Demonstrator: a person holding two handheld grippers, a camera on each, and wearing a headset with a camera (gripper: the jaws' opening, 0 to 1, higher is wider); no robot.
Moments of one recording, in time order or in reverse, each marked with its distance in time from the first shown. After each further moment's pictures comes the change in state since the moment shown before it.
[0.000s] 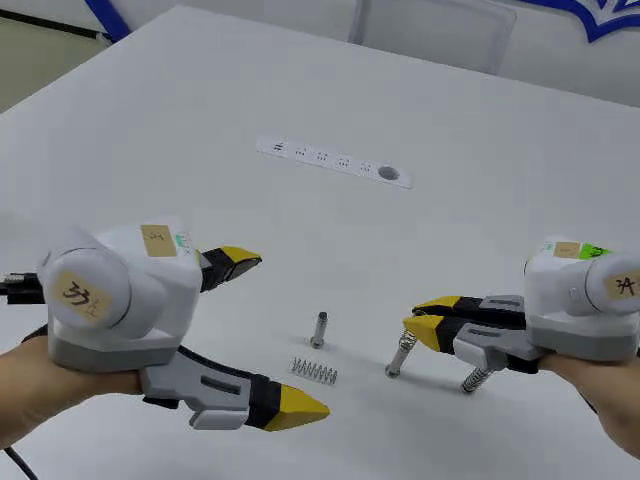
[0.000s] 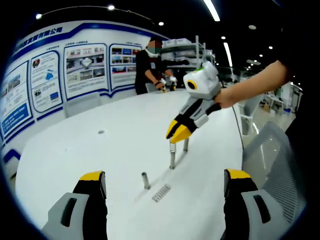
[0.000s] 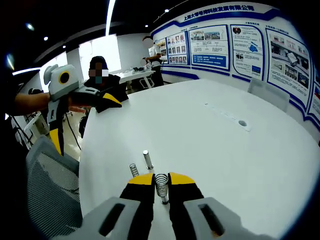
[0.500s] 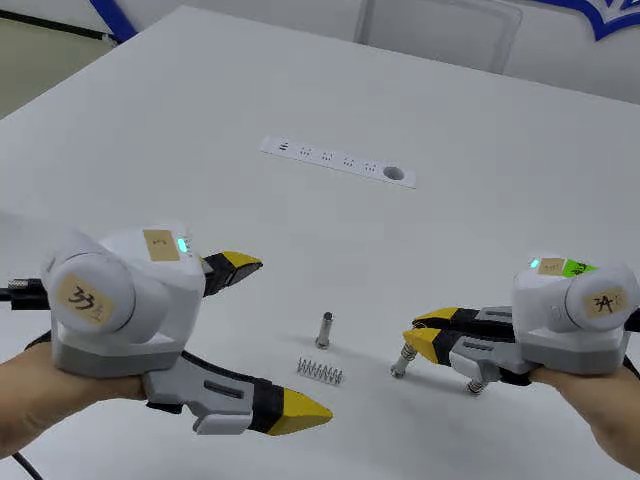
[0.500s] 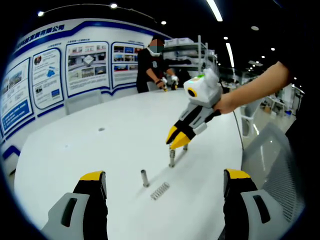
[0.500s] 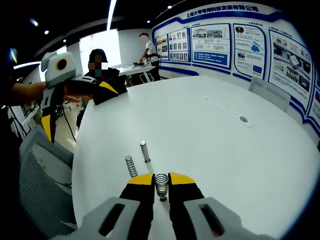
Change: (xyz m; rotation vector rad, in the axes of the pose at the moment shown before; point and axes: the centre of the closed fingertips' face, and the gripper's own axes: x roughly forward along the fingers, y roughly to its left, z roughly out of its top) left arm -0.001 0.000 -0.005 -0.025 0.006 0.005; right arm 0.014 -0.001 -0.020 -0.028 0.030 -0.015
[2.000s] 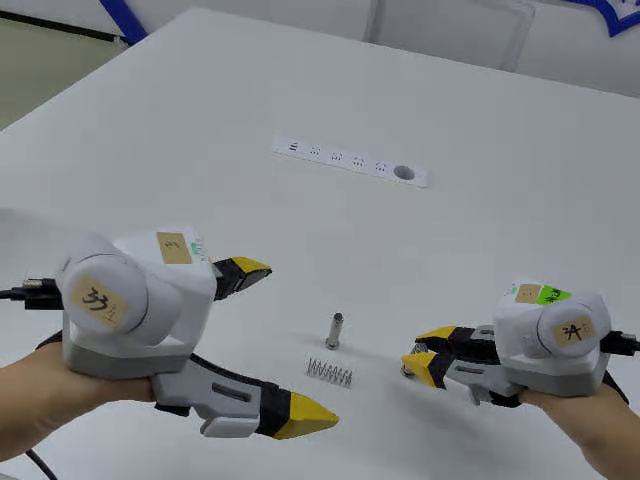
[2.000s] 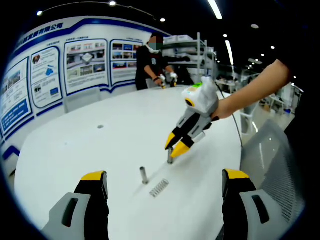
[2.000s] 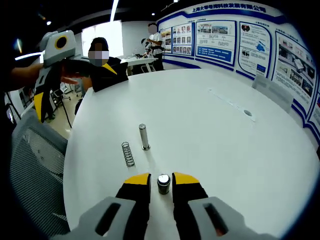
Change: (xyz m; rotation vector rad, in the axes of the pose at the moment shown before) left arm -0.001 -0.001 -0.005 0.004 0.025 -0.007; right arm 0.016 0.001 -0.025 -0.044 0.063 -0.005
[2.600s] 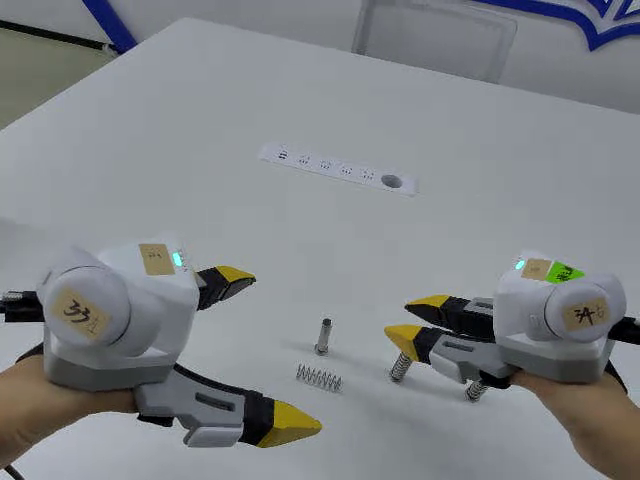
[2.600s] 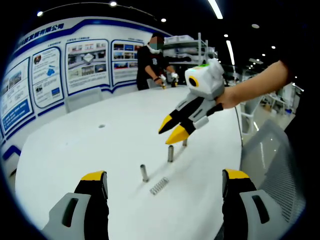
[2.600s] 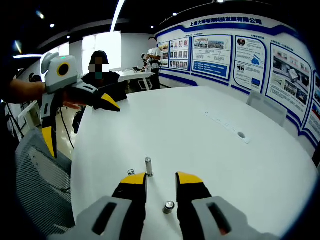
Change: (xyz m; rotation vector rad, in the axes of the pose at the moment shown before) left arm -0.006 -0.001 -0.003 -0.002 -0.003 0.012; right arm -0.018 0.014 0.058 -0.022 -0.122 -0.039
